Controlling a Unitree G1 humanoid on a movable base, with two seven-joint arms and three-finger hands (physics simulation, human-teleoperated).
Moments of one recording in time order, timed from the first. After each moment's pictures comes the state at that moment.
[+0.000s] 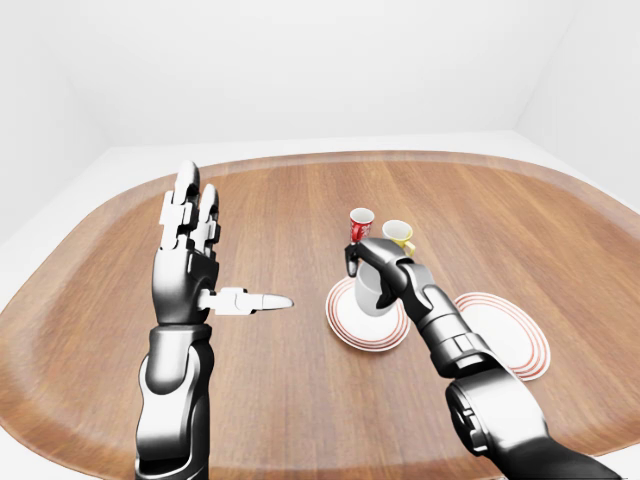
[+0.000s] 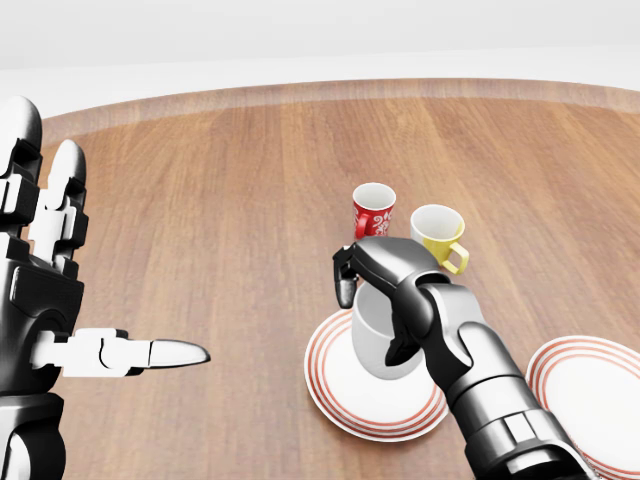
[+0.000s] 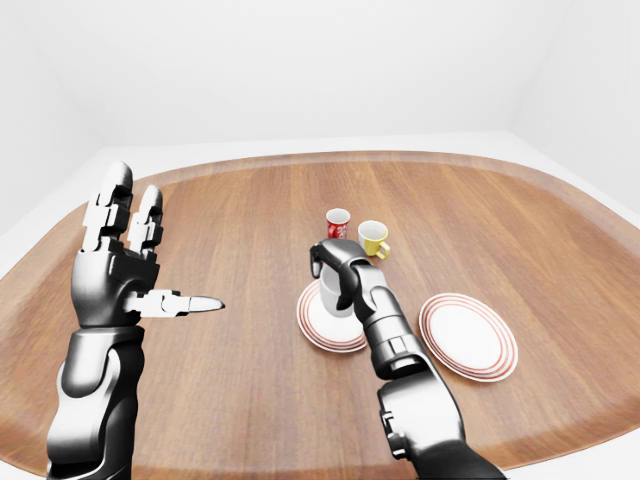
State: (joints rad) left arm -0.06 0.05 0.11 -0.54 -0.08 0.09 -0.09; right arm -0.75 -0.12 0.08 0.85 -1.05 -0.09 0.22
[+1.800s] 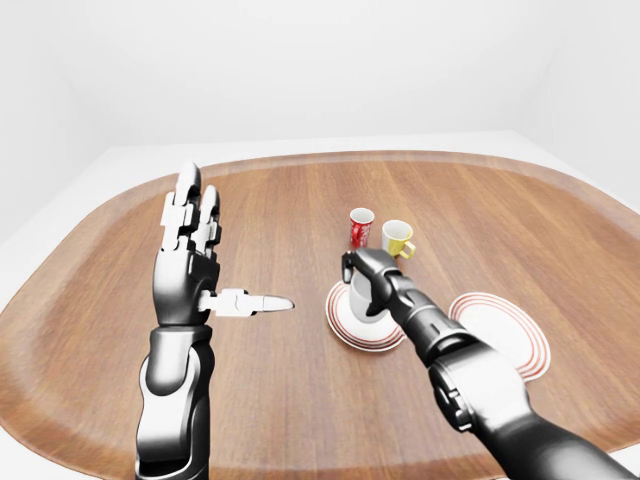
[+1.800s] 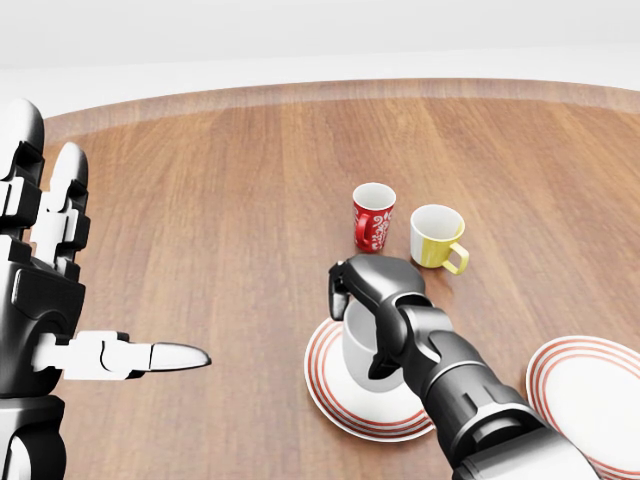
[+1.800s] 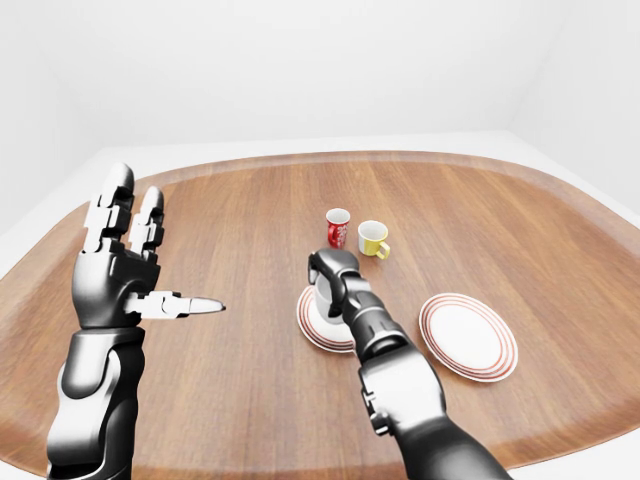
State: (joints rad) left arm -0.06 0.05 0.10 -0.54 -0.08 0.09 -0.10; right arm -0.93 -0.05 0.10 1.33 -1.04 -0.09 -0.10
